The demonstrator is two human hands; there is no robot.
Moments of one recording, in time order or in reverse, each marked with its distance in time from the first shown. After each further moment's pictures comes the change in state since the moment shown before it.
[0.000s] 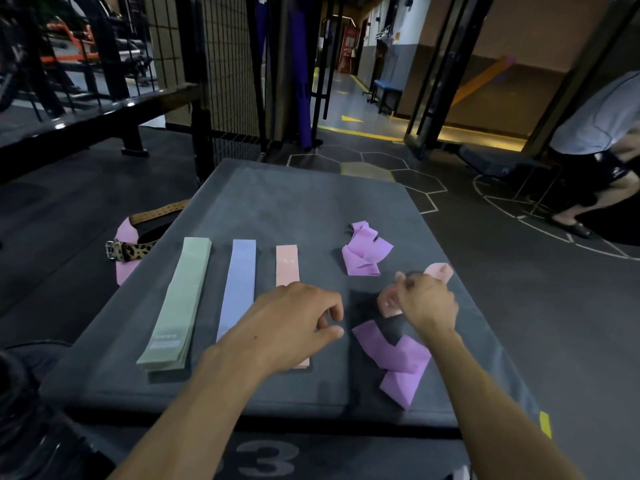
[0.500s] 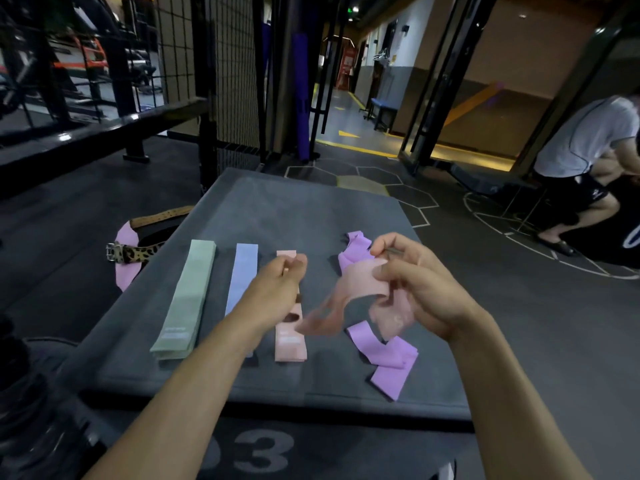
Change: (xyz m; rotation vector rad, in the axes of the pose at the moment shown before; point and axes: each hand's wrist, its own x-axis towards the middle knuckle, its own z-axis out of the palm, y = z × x) left_hand 0.008 -0.016 0.001 -0.953 0.243 -0.453; right_hand -0.072 -0.059 -0.128 1.193 -0.695 -0.344
